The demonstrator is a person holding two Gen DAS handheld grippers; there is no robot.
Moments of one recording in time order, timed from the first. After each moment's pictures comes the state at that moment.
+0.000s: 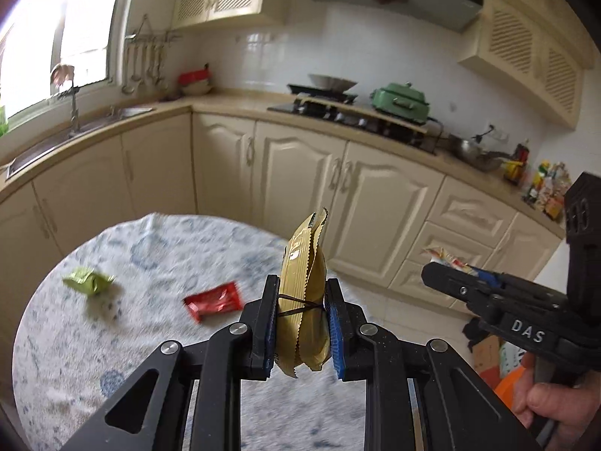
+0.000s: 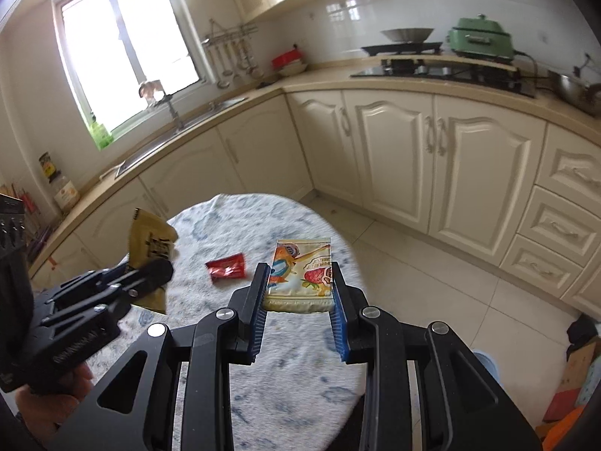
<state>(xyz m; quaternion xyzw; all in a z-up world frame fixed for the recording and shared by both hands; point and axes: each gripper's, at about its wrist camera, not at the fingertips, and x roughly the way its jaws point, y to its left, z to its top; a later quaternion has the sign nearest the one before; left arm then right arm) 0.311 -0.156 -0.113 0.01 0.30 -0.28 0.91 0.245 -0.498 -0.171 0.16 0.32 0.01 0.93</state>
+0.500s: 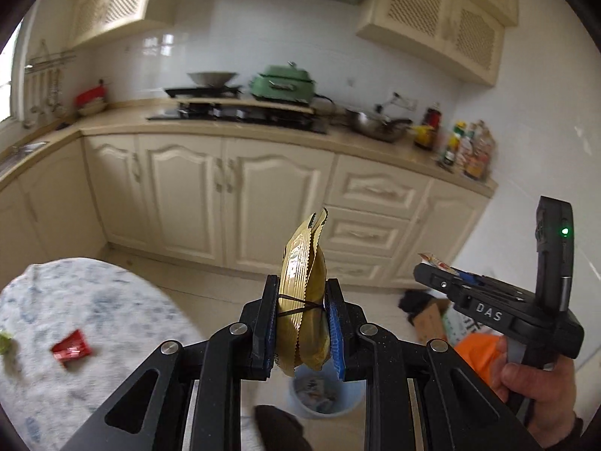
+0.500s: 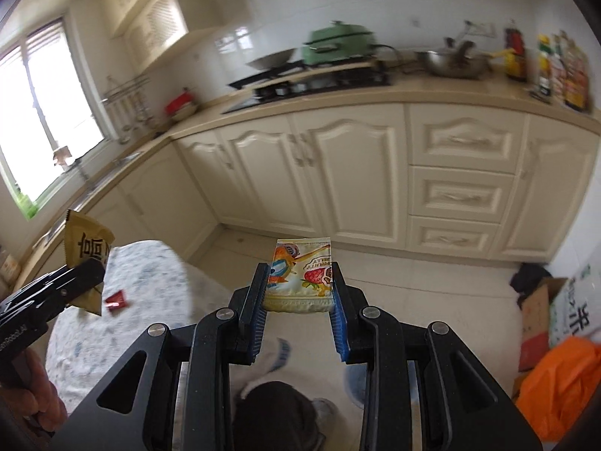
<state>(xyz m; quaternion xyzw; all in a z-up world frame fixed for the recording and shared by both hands) 0.290 -0.322 -0.111 0.06 0.31 -0.43 0.84 0.138 -0.665 -0.189 0.23 0.31 -0.19 0.90</state>
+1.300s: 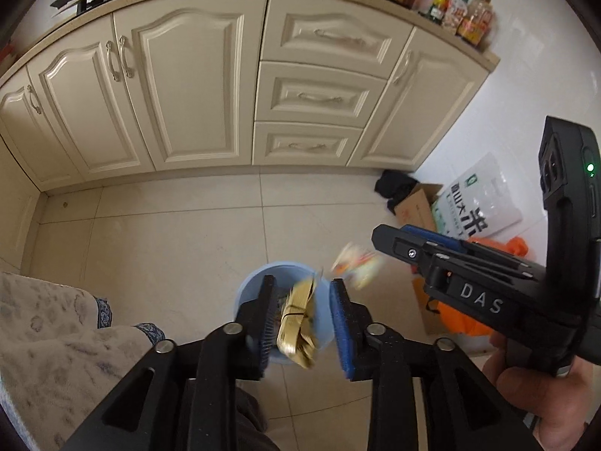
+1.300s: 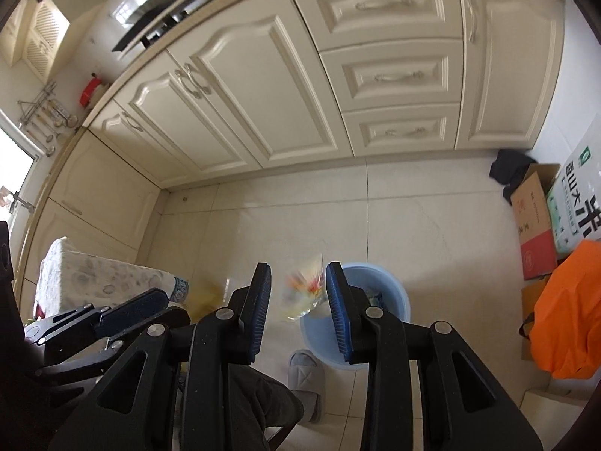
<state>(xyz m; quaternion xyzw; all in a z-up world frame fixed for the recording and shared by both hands) 0.380 -0.576 -0.260 0.19 0.49 -0.46 0.72 0.138 -0.783 -0.358 0.35 0.41 -0.23 0.81</state>
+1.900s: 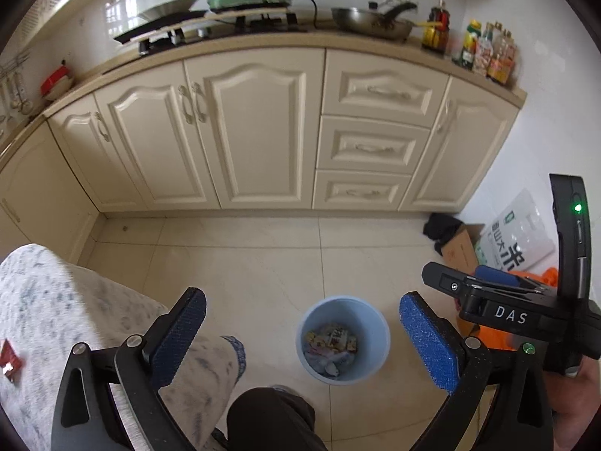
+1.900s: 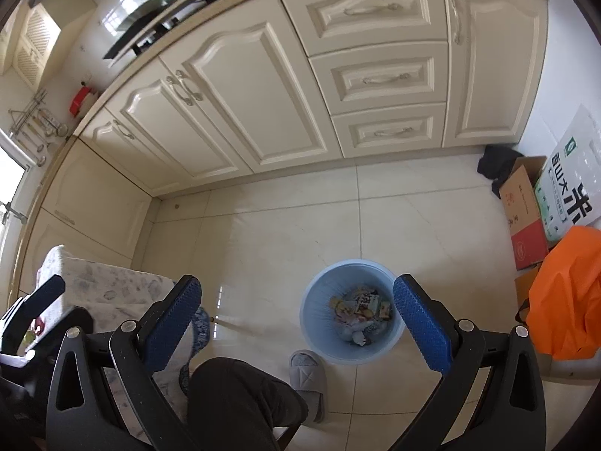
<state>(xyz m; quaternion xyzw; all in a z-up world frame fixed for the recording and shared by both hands) 0.331 -0.490 -0.203 0.18 0.39 -0.40 0.81 0.136 -0.751 -0.328 0.35 0.40 -0.25 0.81</state>
